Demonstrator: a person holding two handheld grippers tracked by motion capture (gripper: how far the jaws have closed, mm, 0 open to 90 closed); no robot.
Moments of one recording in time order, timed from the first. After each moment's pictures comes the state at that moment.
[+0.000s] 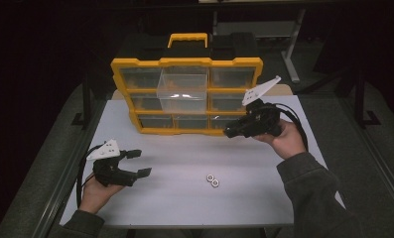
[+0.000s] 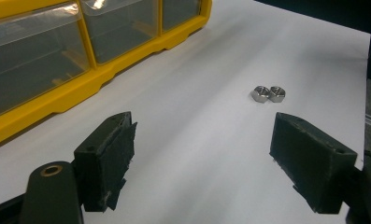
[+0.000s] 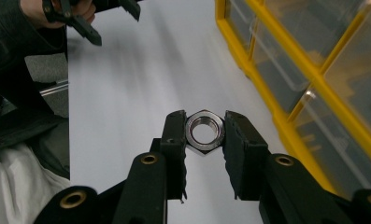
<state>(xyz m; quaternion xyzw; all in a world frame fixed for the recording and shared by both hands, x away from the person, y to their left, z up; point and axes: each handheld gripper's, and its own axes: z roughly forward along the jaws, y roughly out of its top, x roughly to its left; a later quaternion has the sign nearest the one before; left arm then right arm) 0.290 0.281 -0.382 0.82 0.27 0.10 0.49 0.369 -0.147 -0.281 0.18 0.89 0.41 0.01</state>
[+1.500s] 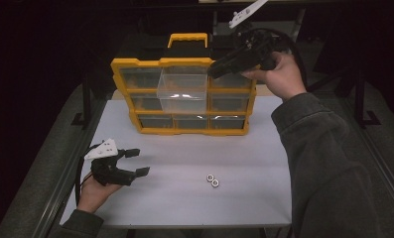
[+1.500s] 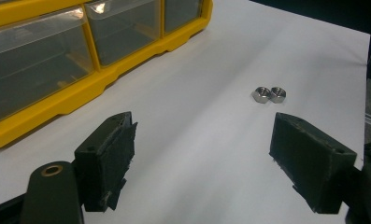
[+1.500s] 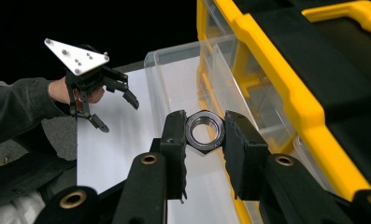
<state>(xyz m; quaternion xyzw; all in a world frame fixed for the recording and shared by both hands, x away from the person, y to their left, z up) 0.290 0.286 -0.379 0.82 0.27 0.10 0.49 0.413 -0.112 -0.133 0.16 0.89 0.43 0.04</state>
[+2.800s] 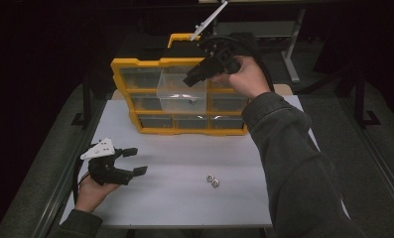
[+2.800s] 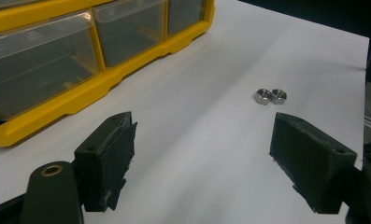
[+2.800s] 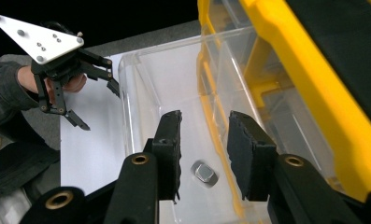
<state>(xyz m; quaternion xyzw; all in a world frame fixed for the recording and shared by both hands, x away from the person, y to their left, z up) 0.291 0.291 -0.377 0.82 0.27 0.11 0.50 0.437 -0.048 -0.157 0.15 0.91 0.38 0.04</state>
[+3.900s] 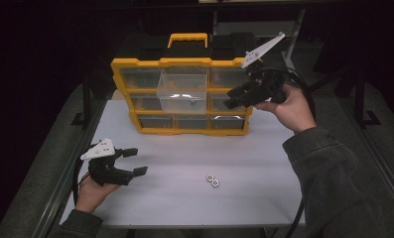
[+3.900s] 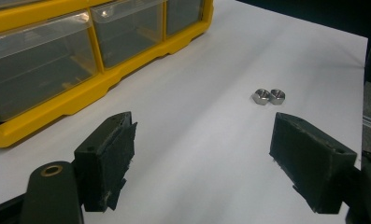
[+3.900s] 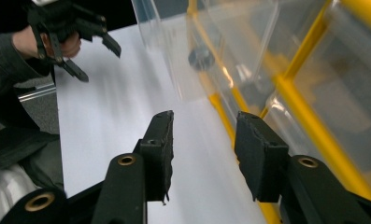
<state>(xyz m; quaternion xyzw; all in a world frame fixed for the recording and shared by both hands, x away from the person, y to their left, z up) 0.290 0.289 -0.377 0.81 0.27 0.11 0.50 0.391 -0.141 -0.203 0.20 0.90 0.39 0.05</state>
